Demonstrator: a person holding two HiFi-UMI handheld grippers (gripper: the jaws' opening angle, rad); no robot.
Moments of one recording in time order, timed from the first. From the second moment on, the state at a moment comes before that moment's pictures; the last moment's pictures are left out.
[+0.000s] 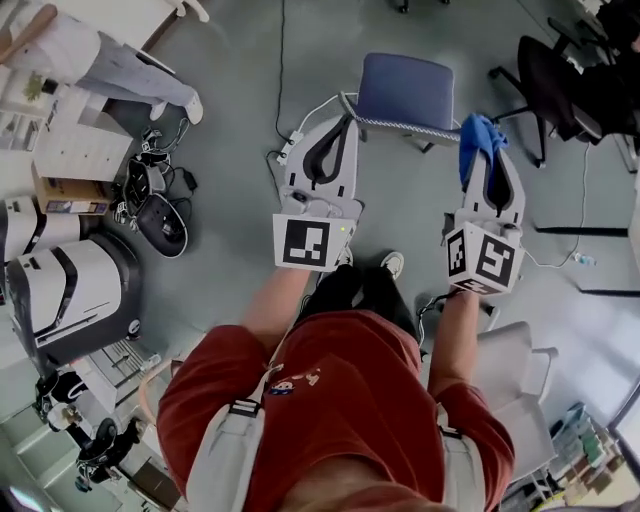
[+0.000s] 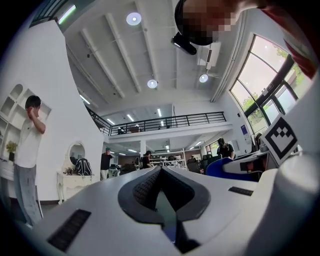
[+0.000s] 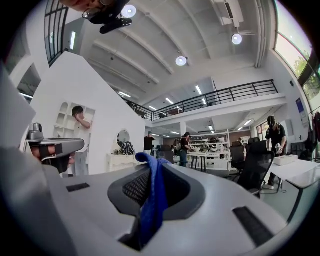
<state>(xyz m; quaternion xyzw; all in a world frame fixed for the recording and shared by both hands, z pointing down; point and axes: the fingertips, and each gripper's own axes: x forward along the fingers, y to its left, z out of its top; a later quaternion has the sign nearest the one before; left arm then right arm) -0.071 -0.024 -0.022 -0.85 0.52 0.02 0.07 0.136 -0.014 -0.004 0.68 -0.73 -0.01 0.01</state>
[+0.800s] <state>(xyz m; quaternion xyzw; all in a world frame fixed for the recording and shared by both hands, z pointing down) -0.032 -0.004 0.231 -0.85 0.53 -0.03 0.00 0.169 0.002 0.283 0.66 -0.73 0.13 0.12</state>
